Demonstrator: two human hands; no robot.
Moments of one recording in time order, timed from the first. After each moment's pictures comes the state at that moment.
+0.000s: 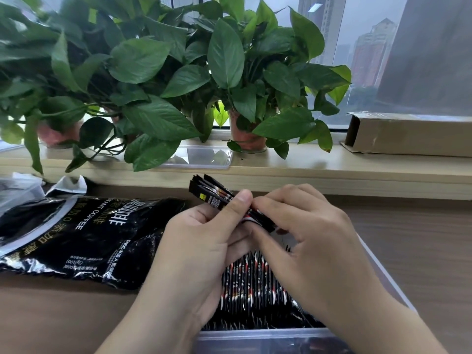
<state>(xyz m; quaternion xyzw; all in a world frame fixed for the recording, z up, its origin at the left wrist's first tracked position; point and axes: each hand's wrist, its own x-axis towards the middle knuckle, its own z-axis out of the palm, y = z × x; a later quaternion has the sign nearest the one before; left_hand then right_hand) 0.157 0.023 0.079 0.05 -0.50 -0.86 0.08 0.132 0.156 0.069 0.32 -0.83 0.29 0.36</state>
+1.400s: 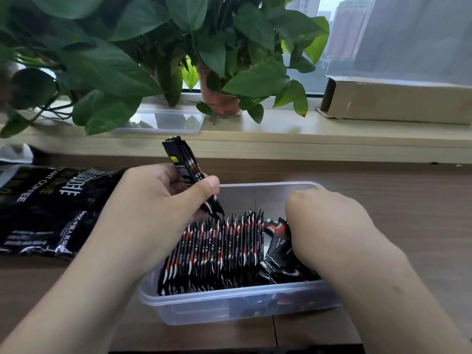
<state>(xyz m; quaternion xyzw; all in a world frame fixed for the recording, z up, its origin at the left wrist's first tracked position) 0.142 0.000 0.050 0.02 -0.74 -0.65 0.13 0.142 0.183 0.085 0.05 -1.00 -0.05 -0.03</state>
